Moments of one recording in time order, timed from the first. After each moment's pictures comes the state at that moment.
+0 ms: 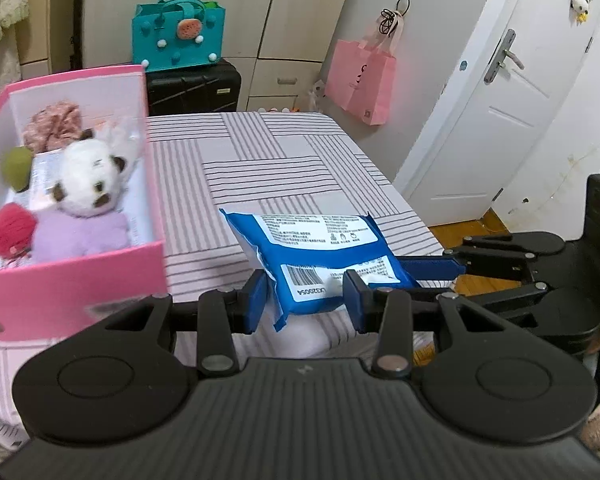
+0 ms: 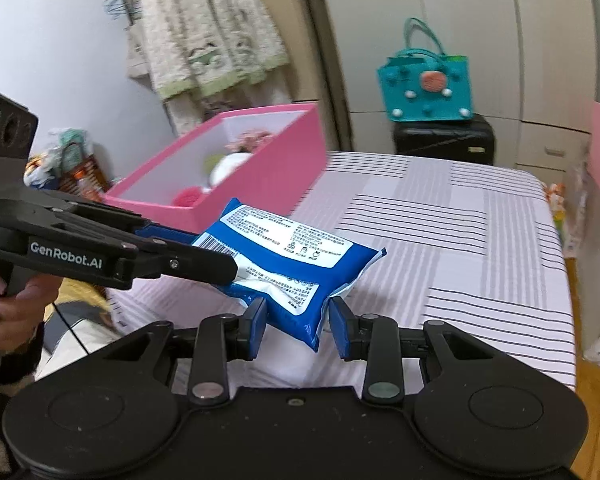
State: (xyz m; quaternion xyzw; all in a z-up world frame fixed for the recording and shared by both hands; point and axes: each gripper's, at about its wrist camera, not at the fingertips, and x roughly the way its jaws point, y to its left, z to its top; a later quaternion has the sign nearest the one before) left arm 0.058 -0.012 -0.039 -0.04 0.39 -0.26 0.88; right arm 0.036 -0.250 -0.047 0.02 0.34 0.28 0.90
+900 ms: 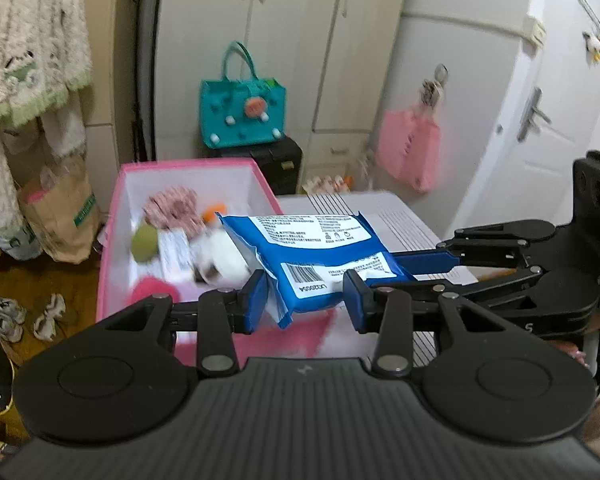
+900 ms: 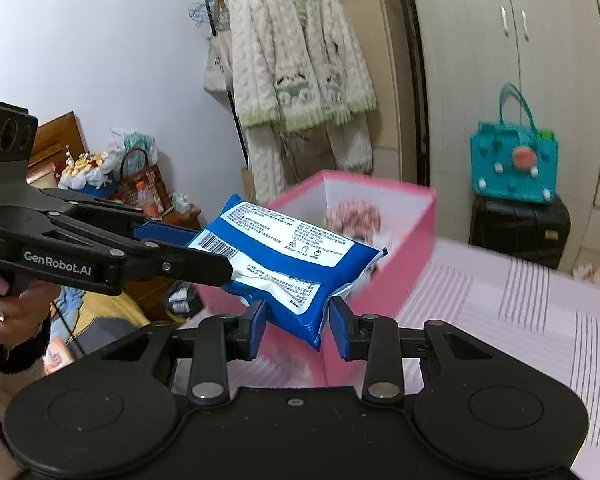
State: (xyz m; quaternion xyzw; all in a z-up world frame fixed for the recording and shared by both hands) left arm 0.052 0.099 0.027 -0.03 0.29 -0.20 0.93; right arm 0.068 -0.150 0.017 -0.03 0.27 0.37 0.89
